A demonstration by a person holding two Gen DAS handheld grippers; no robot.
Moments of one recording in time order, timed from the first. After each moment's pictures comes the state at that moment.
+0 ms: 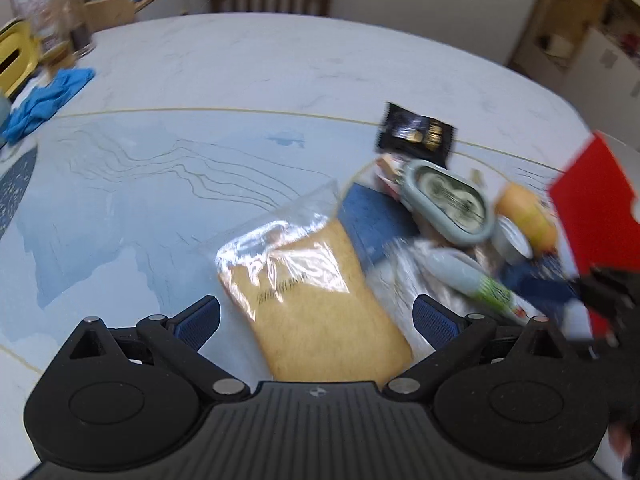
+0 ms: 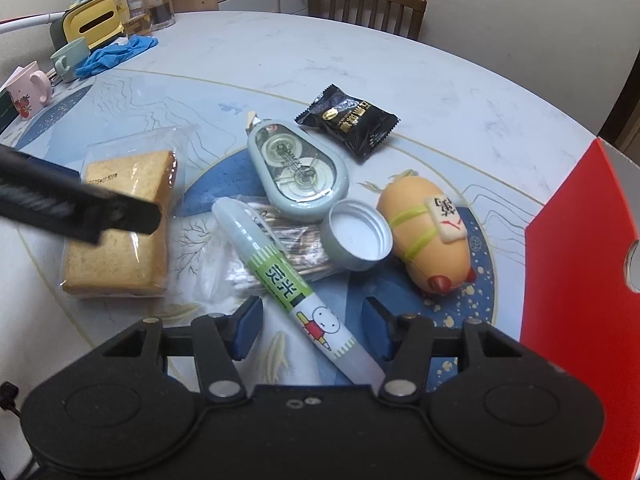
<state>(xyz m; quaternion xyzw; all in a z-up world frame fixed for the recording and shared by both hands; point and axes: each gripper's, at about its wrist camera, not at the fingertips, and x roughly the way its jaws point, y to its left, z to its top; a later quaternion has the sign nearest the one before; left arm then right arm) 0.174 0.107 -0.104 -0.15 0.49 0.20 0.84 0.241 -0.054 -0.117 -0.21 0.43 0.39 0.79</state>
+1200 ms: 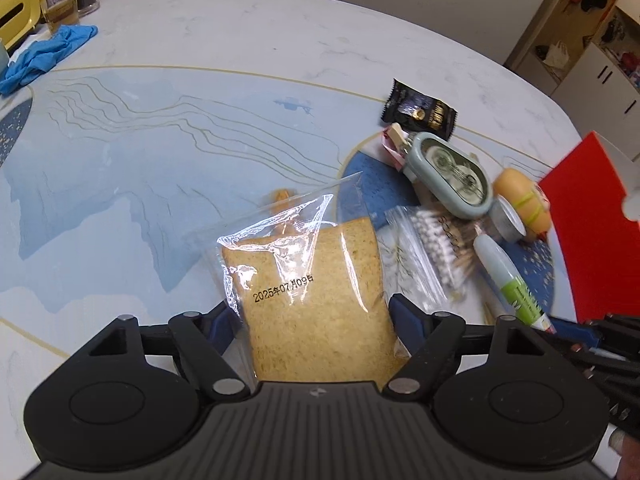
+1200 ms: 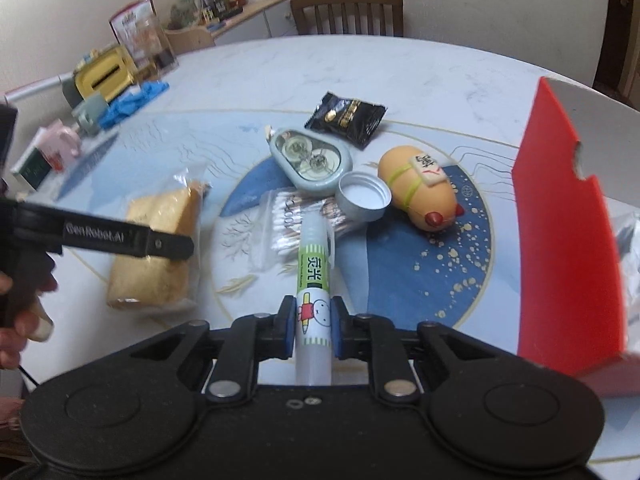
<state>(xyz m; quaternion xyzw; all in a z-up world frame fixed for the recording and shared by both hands) 0.140 0.113 -0.113 -0.21 0.49 0.16 0.83 0.213 -0.107 -0.085 -0.10 0.46 0.40 0.79</state>
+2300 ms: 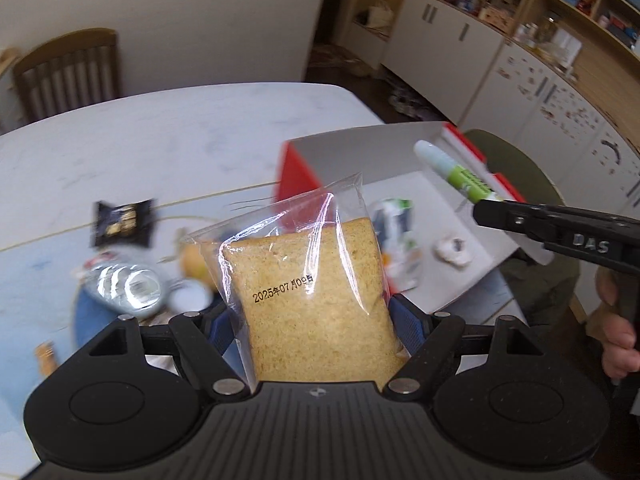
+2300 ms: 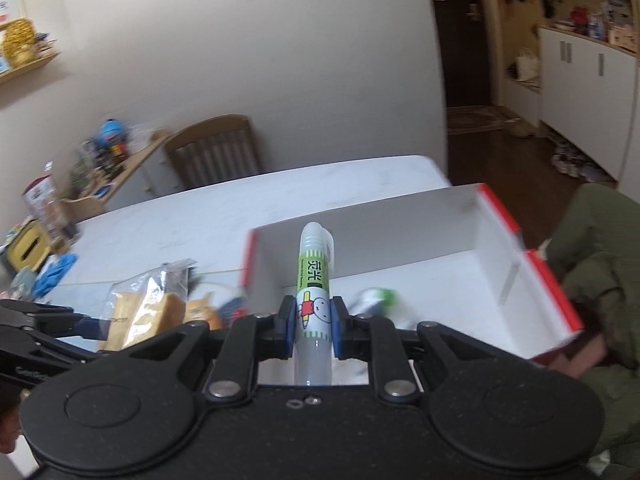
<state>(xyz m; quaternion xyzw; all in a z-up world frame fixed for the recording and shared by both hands) 0.237 -0.074 -0.013 -0.08 0.45 -0.07 0.88 0.284 -0.292 -0.001 0.03 0.36 0.25 0.90</state>
